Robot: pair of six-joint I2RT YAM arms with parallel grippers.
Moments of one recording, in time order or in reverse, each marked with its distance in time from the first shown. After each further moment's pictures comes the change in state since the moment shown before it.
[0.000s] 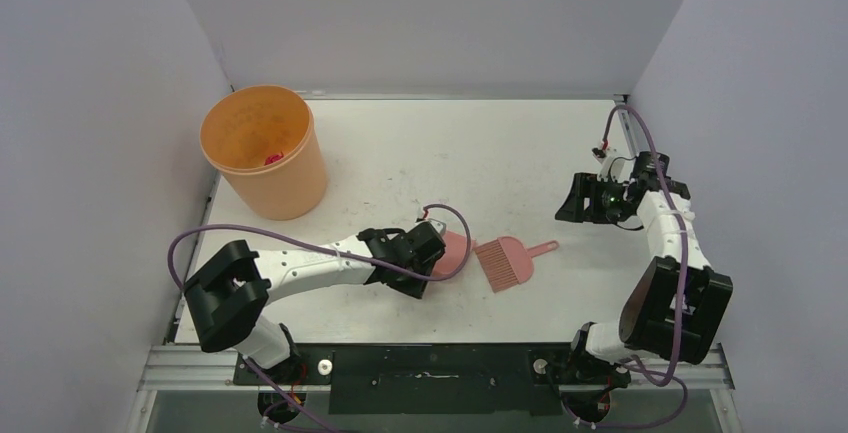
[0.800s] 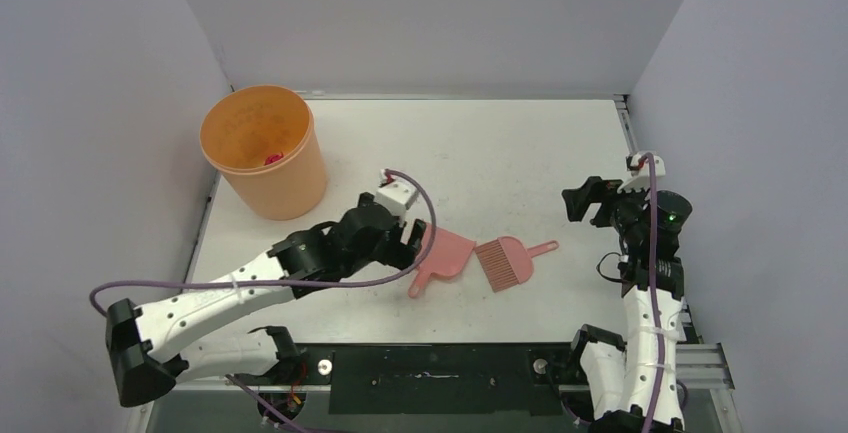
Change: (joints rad) left arm -0.010 -0.382 0.072 0.004 -0.196 0.239; right arm 0.000 -0.690 -0.333 0.526 0.101 0.308
